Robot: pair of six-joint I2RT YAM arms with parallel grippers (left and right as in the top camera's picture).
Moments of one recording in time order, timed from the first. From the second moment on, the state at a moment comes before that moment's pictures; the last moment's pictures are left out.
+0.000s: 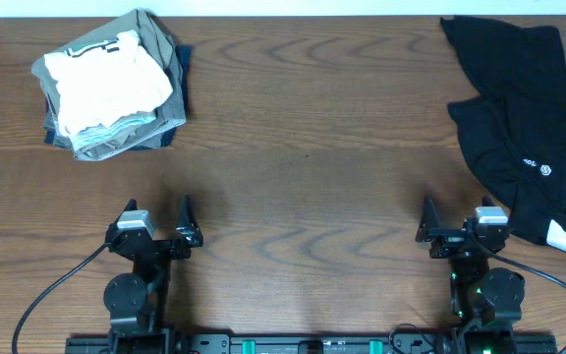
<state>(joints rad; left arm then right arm) 0.05 0.01 0.02 -0.10 0.07 -0.20 0.04 0.07 0.01 -0.05 0.02 0.06</state>
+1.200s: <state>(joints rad) 0.05 0.48 0.45 -0.20 0.09 -0.20 0.04 0.46 0.36 0.08 -0.08 0.04</state>
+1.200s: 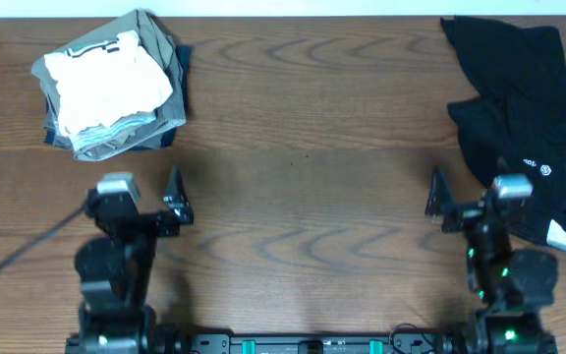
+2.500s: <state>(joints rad) -0.06 1.47 1.04 -0.55 0.20 -0.03 -0.15 1.94 1.42 -0.44 -0.17 0.00</state>
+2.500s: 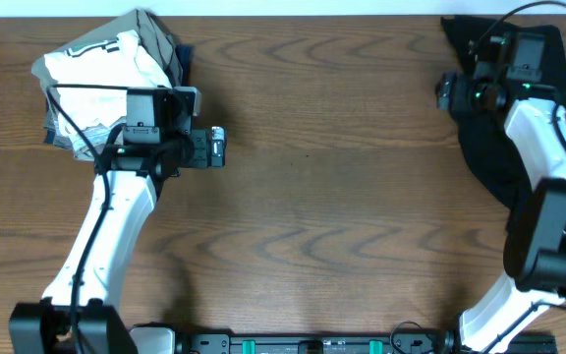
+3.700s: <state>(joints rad) -0.06 1.51 1.04 -0.53 0.21 -0.03 -0.15 2.16 1.45 -0.40 0.09 0.01</state>
